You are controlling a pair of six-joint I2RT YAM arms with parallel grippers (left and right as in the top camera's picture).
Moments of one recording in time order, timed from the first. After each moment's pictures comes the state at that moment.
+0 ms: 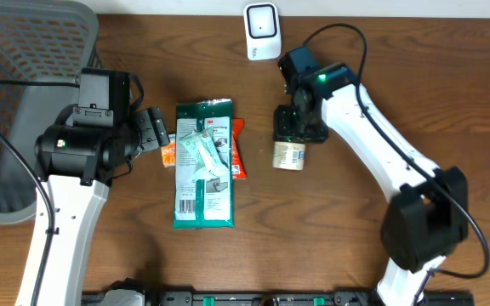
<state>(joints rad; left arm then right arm) -0.11 1.29 1.37 -1.13 -0.09 -0.38 0.46 1.92 1.66 -1.15 -0.09 0.49</state>
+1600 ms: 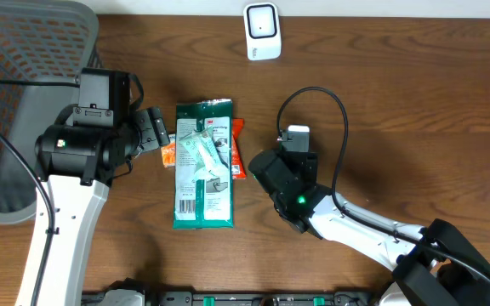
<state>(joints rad) -0.11 1.29 1.37 -1.13 -0.09 -0.38 0.82 1.61 0.77 -0.05 0.73 0.62</state>
